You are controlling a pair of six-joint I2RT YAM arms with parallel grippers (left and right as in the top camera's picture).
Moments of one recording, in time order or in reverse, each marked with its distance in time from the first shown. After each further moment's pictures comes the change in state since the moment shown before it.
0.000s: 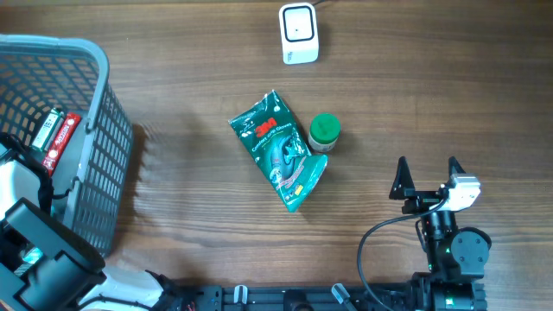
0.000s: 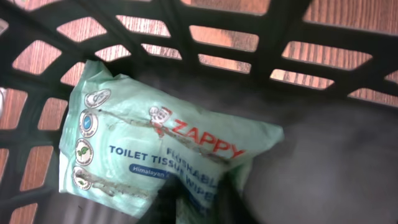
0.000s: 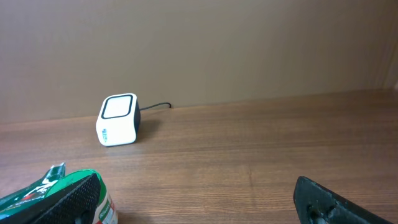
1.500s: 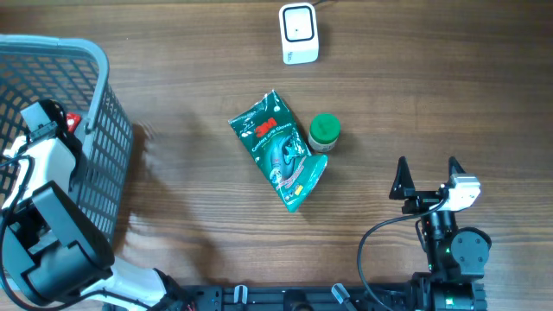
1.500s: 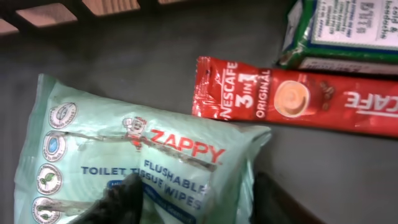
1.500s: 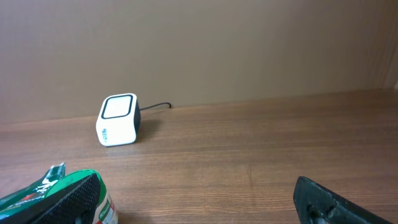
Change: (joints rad) left arm -0.238 0.026 -0.015 0.154 0.066 0.154; right arm 0.000 0.000 0.000 0.000 0.000 0.000
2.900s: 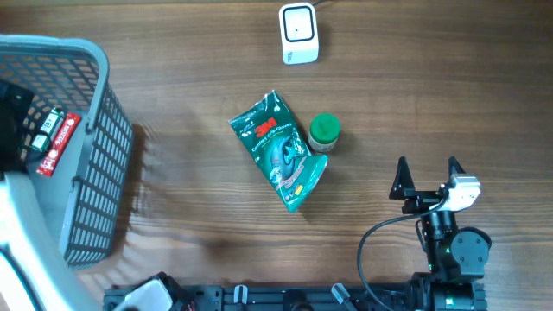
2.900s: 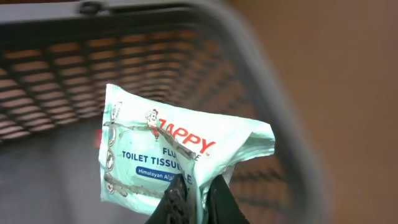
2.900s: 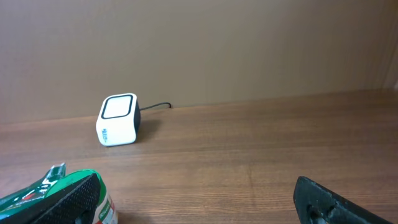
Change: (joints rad) left arm -0.057 -0.474 0.573 -0.470 0.353 0.076; right arm 0.000 0.000 0.000 0.000 0.000 0.000
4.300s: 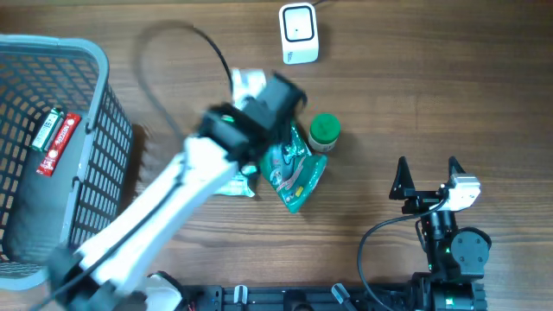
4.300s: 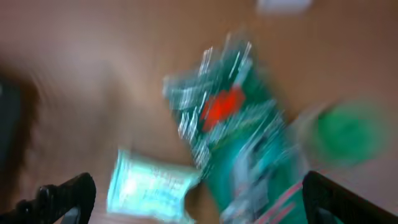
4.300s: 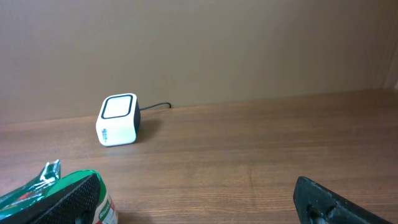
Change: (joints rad) left arm -1.158 0.238 -0.103 -0.079 -0.307 -0.051; right arm 0.000 0.000 0.000 0.000 0.000 0.000
